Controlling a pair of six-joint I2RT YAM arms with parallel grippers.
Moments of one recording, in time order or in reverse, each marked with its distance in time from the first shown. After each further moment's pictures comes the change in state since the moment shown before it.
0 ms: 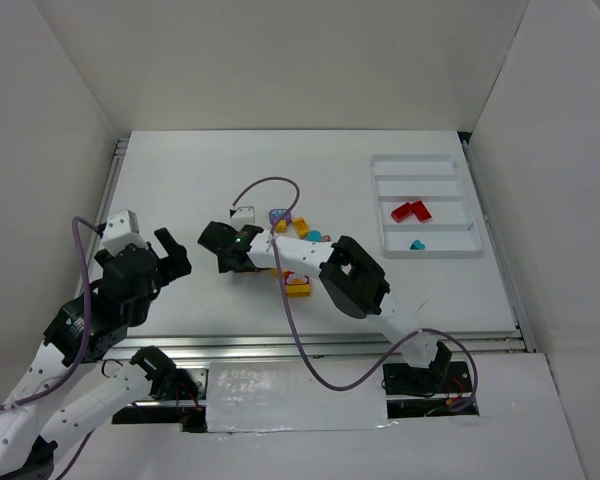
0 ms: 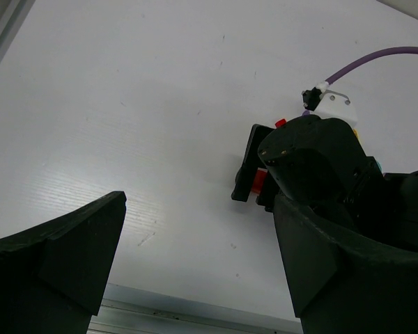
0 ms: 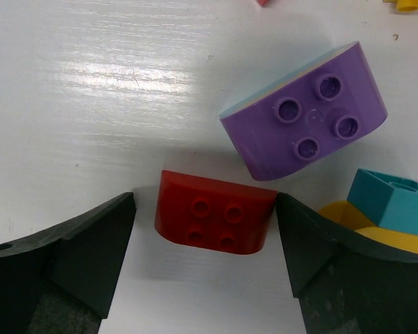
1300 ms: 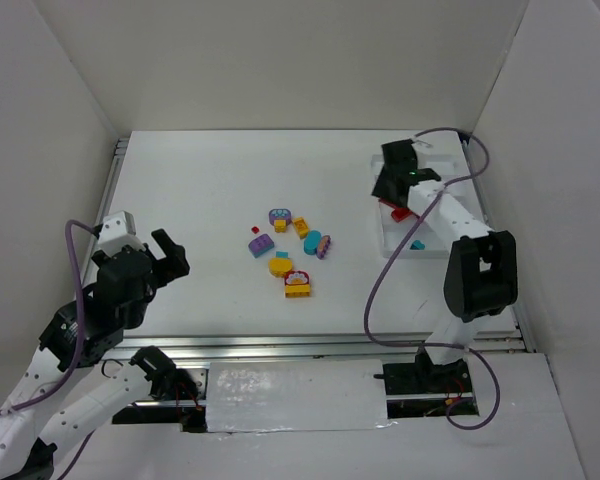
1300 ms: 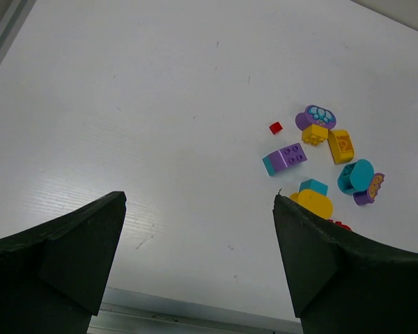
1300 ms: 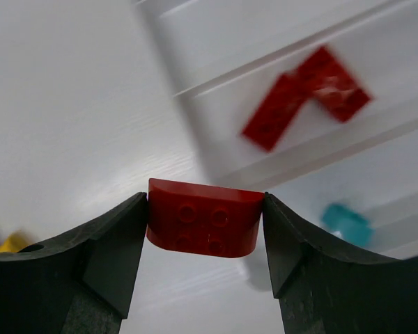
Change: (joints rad) left arm 0.000 -0.025 0.000 0.013 0.007 0.019; right arm -0.757 -0.692 -0.635 0.247 -0.116 -0.338
